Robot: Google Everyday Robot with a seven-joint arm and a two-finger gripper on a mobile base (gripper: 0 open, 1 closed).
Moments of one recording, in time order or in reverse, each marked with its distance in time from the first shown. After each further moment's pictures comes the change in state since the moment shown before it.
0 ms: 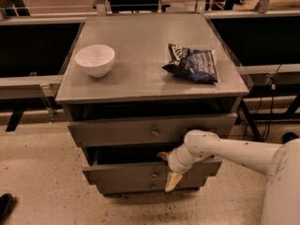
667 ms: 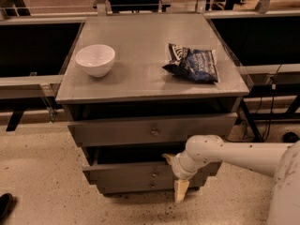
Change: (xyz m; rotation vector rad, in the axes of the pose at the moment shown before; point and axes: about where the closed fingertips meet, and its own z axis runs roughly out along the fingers) arm 0.007 0.031 -0.017 -0.025 0.093 -0.001
